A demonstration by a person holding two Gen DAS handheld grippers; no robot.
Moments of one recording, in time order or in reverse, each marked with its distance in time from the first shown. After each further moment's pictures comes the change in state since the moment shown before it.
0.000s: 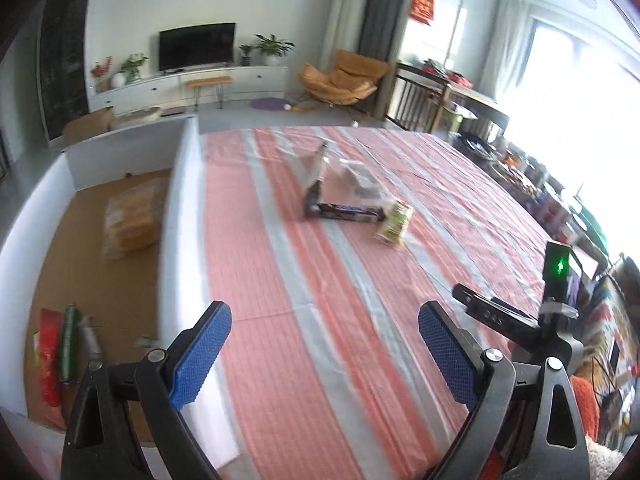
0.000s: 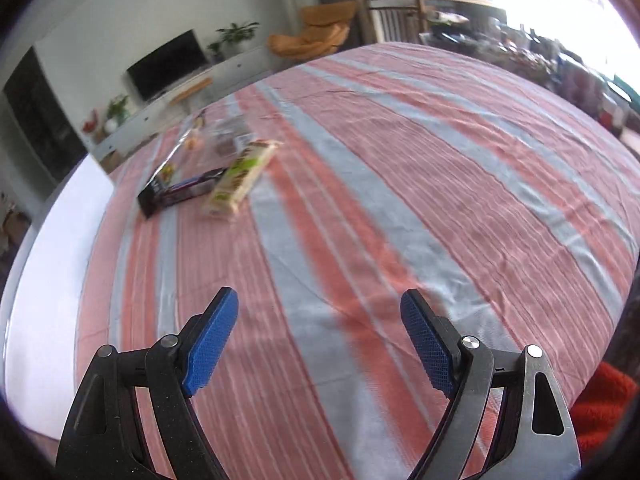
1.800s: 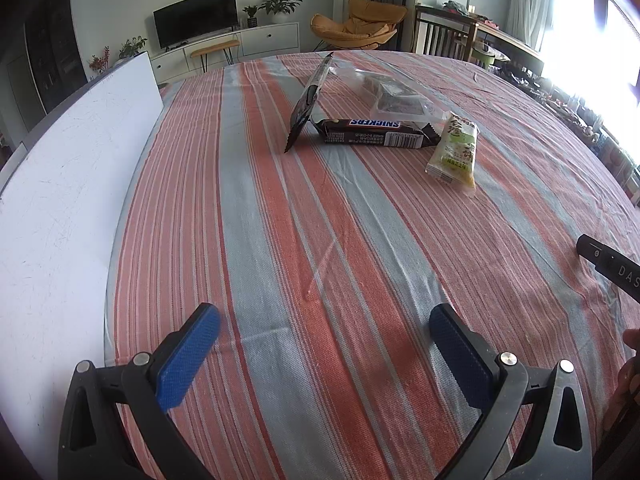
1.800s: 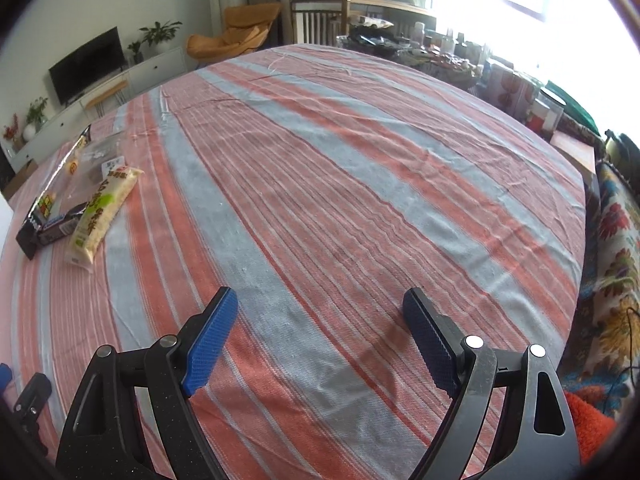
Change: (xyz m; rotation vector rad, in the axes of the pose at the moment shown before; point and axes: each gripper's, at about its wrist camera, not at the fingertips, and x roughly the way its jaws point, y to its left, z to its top) left arm 0.160 -0.004 -0.019 0.040 0.146 0.172; right arm 0.025 -0.045 0.027 -0.024 -0.027 -0.319
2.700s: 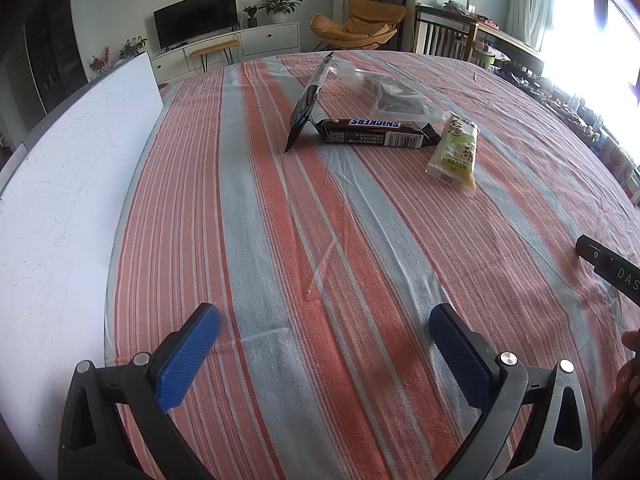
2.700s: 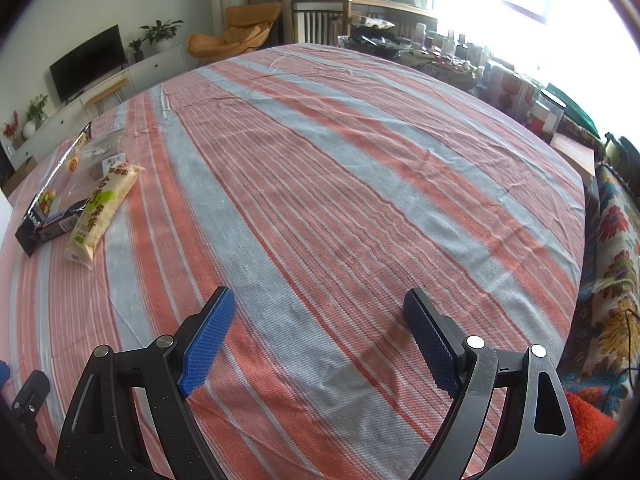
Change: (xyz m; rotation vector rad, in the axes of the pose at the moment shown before) left arm 0.000 0.000 0.000 0.000 -0.001 0.000; right arm 0.000 0.002 -0.001 -0.004 0.000 -0.003
